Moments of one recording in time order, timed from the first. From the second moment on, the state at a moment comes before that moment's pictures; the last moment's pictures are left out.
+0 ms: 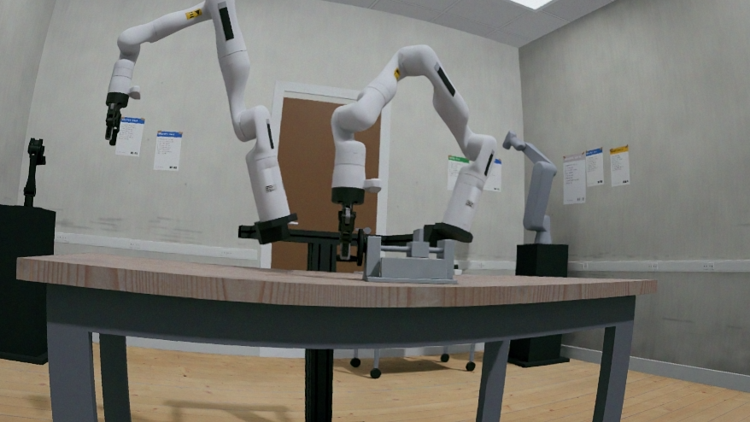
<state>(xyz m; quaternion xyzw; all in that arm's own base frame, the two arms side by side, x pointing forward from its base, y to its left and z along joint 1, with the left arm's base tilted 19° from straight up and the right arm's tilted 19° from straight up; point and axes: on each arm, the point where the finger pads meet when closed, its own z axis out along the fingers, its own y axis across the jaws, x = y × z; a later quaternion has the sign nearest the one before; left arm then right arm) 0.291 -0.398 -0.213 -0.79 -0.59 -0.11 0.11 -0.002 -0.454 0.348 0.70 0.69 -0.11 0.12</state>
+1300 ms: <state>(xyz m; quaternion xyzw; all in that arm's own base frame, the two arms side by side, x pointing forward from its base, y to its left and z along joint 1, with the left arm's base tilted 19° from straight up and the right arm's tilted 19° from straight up) 0.251 -0.391 -0.197 -0.79 -0.59 -0.11 0.12 -0.002 -0.454 0.348 0.70 0.69 -0.11 0.12</state>
